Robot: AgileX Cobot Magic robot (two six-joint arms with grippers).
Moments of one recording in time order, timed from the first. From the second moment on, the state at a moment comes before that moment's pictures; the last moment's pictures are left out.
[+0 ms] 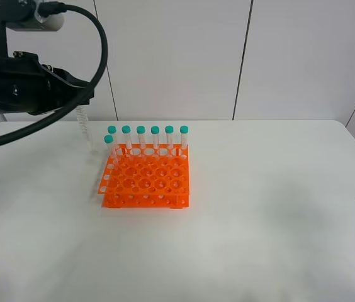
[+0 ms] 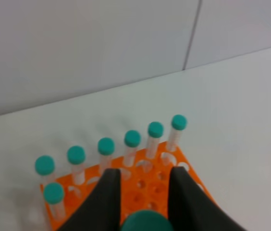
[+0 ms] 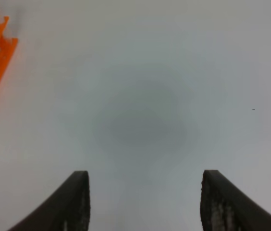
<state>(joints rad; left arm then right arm) -0.34 1.20 -0.86 -0.53 0.14 0.47 -0.09 0.08 -0.49 0.08 1.03 -0.09</state>
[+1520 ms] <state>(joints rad) -0.37 1.71 -1.03 -0.16 -0.17 0.02 -0.09 0.08 -0.49 0.08 1.03 -0.09</state>
